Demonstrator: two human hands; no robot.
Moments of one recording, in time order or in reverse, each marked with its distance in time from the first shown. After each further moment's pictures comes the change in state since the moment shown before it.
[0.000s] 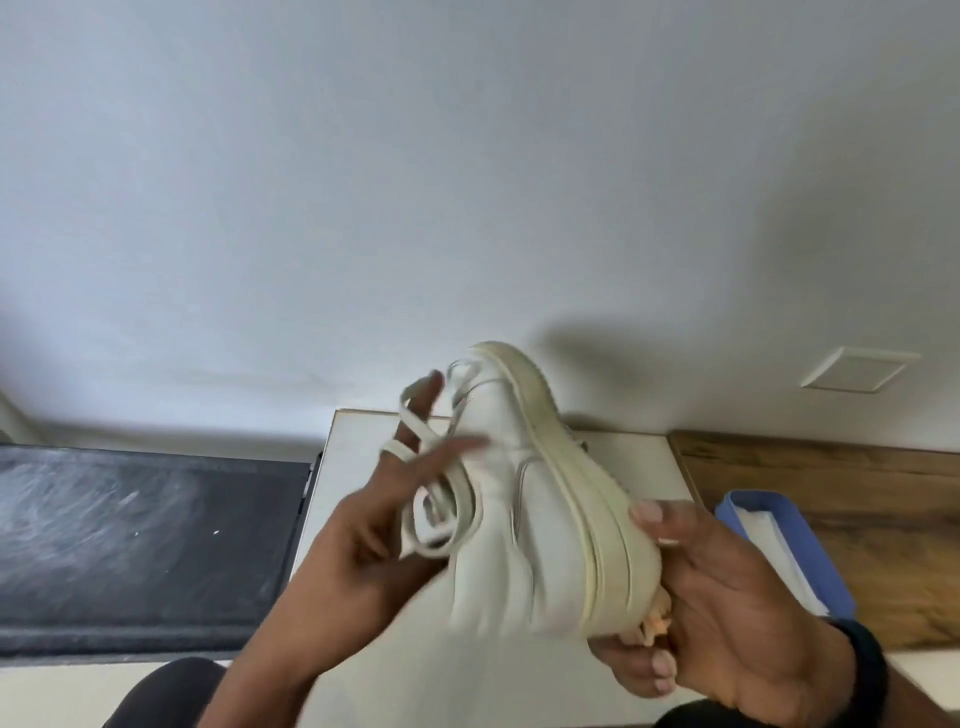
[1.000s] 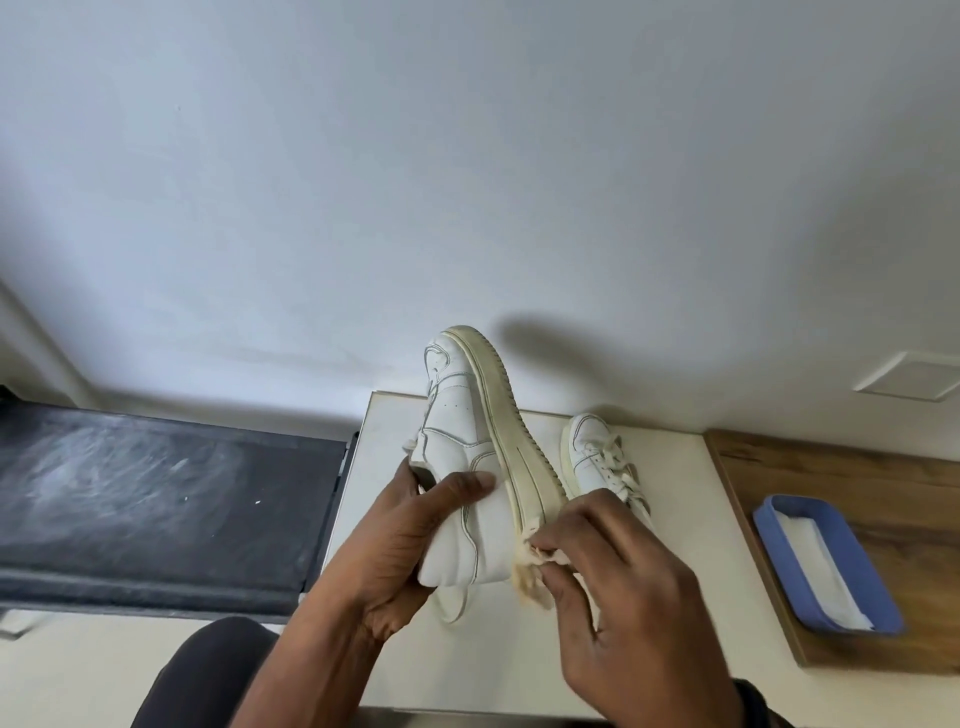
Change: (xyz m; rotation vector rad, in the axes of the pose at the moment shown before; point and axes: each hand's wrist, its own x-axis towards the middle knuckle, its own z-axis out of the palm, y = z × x) left_hand 0.005 -0.014 0.002 -0.634 0.267 -0.648; right_hand 0.046 0.045 0.047 -1.593 0.769 -0.997
